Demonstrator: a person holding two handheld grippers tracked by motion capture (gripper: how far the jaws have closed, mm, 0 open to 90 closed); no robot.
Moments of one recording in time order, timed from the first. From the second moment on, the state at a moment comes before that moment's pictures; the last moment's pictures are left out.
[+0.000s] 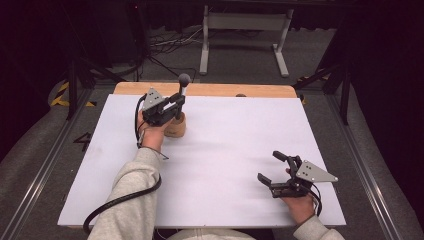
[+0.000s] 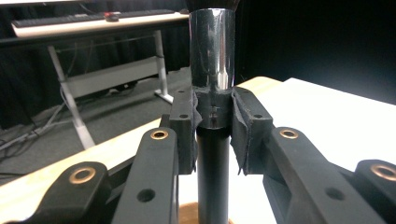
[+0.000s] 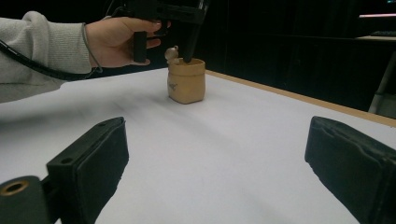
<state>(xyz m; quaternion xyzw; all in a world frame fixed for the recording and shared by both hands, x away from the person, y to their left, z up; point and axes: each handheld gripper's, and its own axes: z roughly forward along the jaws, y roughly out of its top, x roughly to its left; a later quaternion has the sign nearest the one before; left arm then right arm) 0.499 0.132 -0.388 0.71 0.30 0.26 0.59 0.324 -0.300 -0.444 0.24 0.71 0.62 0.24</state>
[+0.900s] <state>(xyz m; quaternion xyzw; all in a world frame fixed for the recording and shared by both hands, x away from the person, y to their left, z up) 0.500 0.141 -0.408 0.71 0.32 0.24 0.58 0.323 -0.299 -0.444 0.24 0.71 0.62 0.24</state>
